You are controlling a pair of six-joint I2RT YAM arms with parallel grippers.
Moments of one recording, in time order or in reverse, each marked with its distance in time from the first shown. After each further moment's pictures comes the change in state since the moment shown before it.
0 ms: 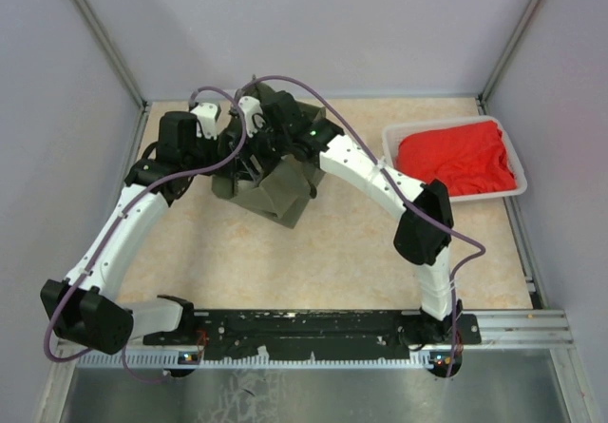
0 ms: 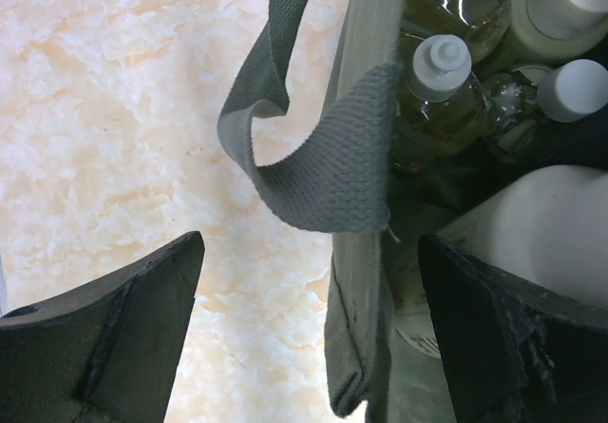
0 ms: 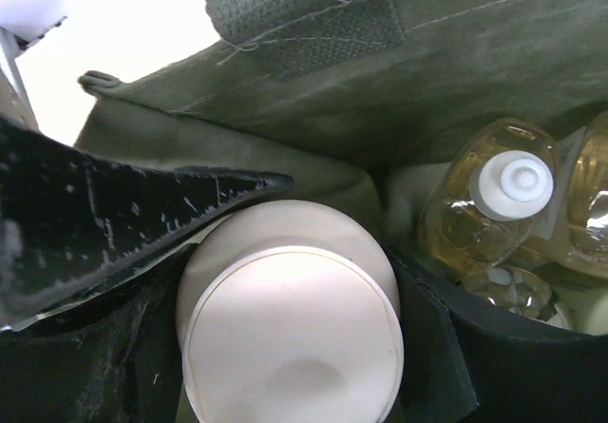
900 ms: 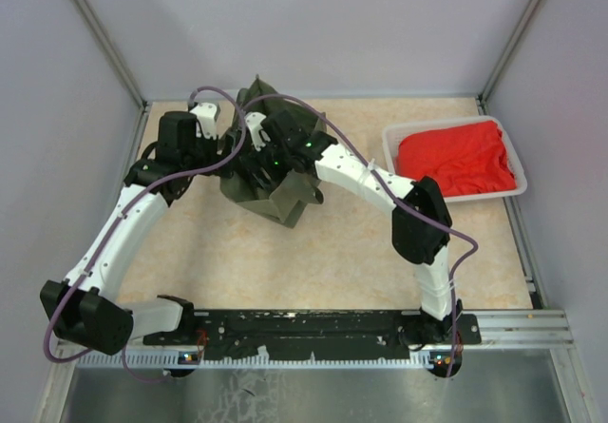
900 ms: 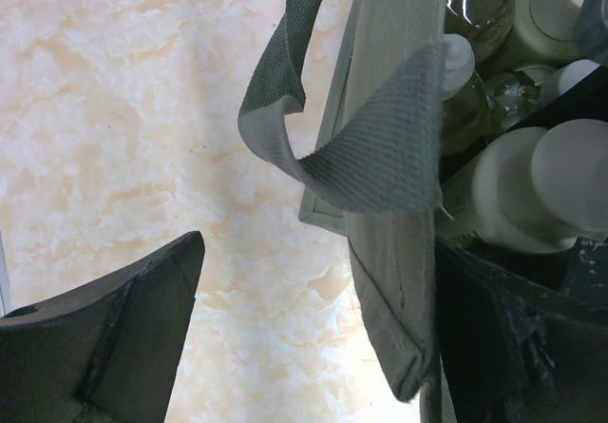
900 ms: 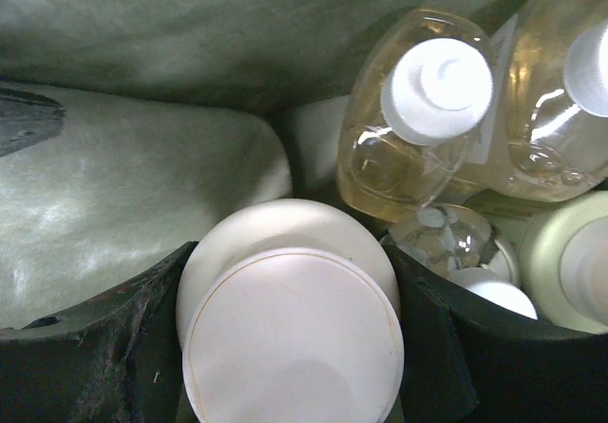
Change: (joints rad) left arm 0.003 -0.002 0.004 -0.009 -0.019 0.001; right arm 0.000 0.009 -0.154 0.043 0.222 -0.070
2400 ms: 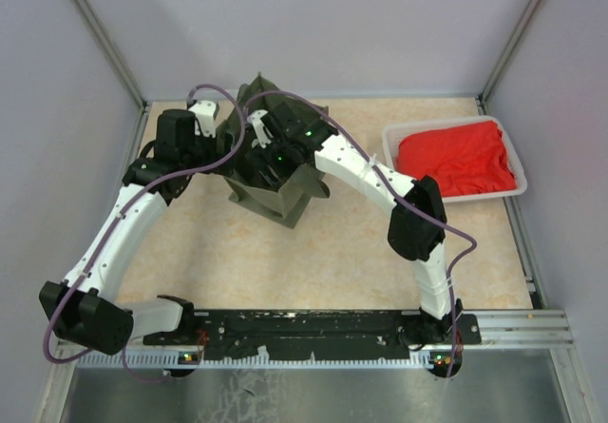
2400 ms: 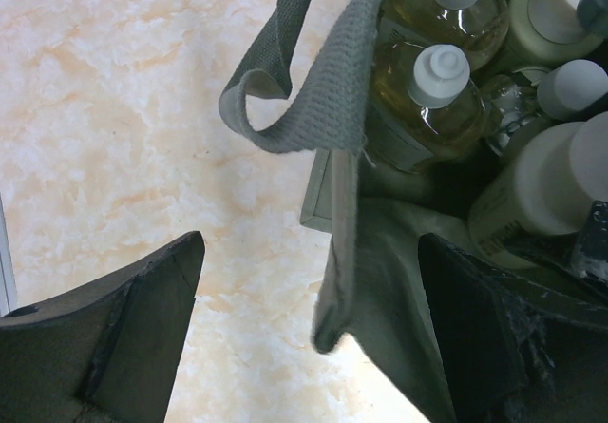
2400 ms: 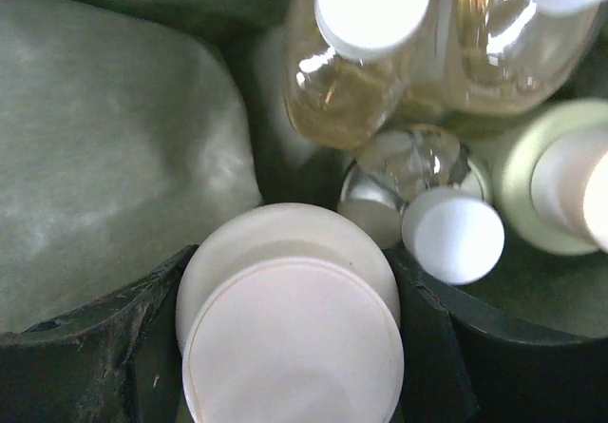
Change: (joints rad) left arm 0.000 0.000 0.021 -0.007 0.000 0.004; right arm -0.023 0.043 0.159 -0.245 0.075 0.006
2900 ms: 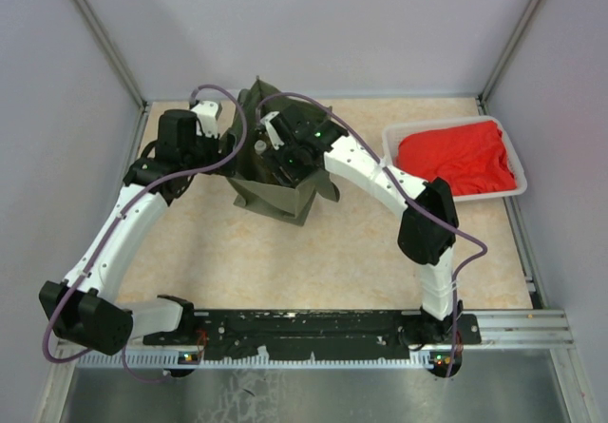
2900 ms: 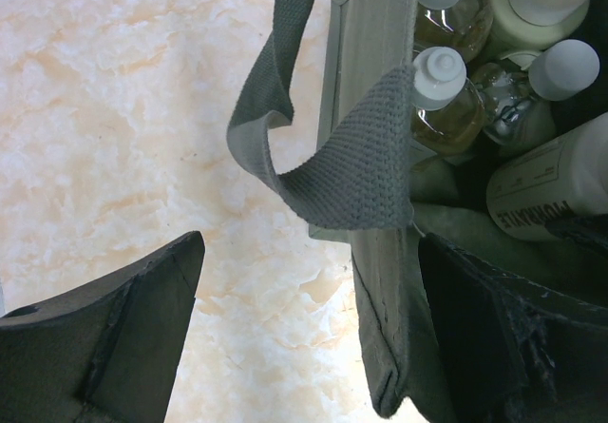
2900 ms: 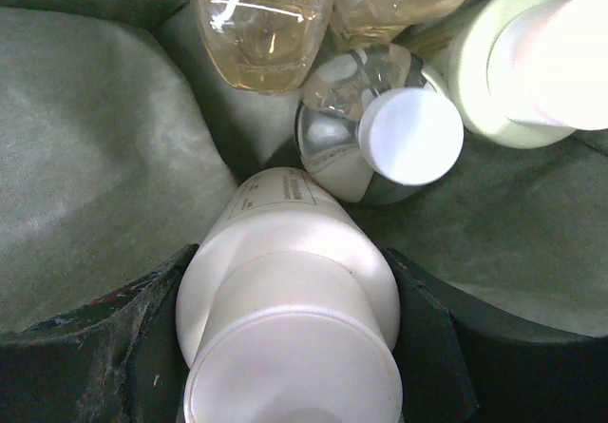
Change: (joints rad) left arm -0.004 0.000 0.000 0.000 0.021 -0.002; right arm -0.022 -0.080 -0.101 -0.067 0.120 0.019
